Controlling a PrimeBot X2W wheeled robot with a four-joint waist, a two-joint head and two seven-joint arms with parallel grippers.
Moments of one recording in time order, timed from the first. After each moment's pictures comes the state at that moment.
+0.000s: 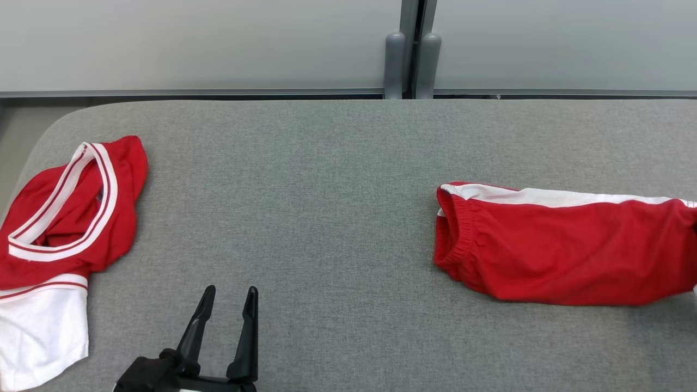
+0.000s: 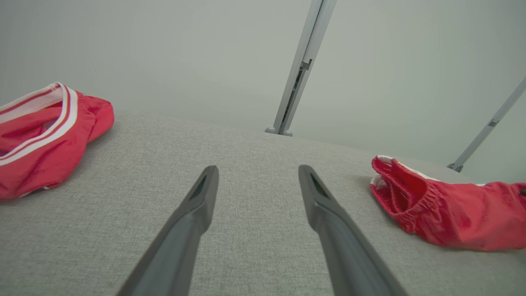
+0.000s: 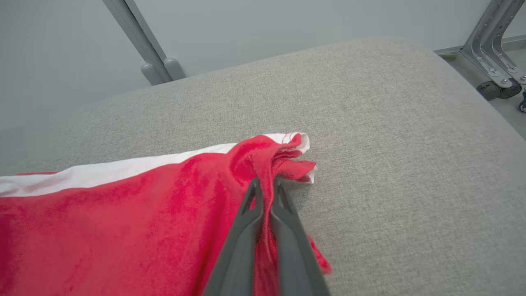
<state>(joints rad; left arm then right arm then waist) 0.13 0.05 -0.17 0.02 -0.33 -0.06 -0.26 -0.45 -0.64 0.42 0.71 1.00 0.13 0.03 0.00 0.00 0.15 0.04</state>
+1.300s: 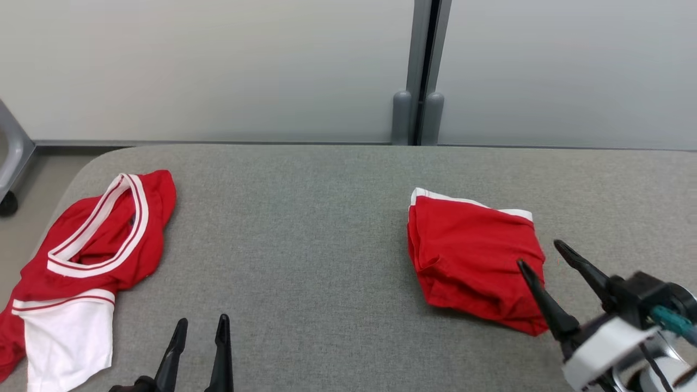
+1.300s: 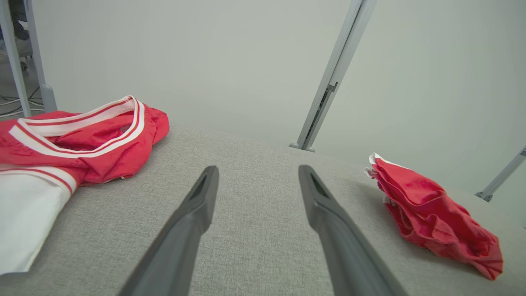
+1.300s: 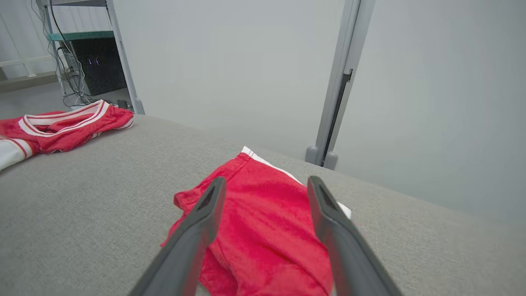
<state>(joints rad) 0.20 0.05 -0.12 0.04 -0.37 -0.03 -0.26 -0.18 -0.39 0.38 0.22 0.39 0.13 -0.17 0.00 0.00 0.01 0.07</state>
